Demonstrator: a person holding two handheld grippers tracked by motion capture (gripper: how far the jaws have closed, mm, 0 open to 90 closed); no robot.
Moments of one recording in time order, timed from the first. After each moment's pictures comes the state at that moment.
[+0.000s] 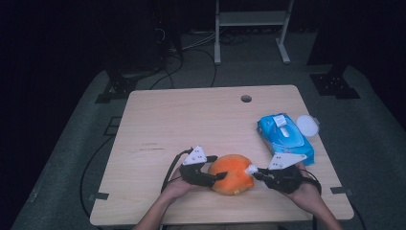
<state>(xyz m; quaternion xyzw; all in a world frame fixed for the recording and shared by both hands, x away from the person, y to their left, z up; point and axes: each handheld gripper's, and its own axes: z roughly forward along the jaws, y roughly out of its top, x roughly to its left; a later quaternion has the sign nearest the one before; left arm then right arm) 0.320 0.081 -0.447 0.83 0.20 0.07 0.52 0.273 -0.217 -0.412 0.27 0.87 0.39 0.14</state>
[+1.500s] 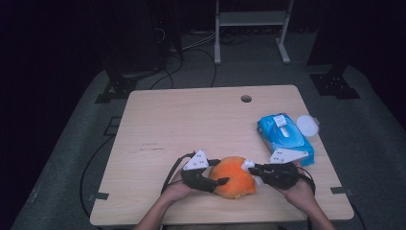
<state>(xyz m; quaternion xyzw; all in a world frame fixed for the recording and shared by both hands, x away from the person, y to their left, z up) 0.312 0.080 -0.448 0.83 0.17 0.07 0.53 0.283 -0.215 -0.418 0.31 0.83 0.45 0.12</state>
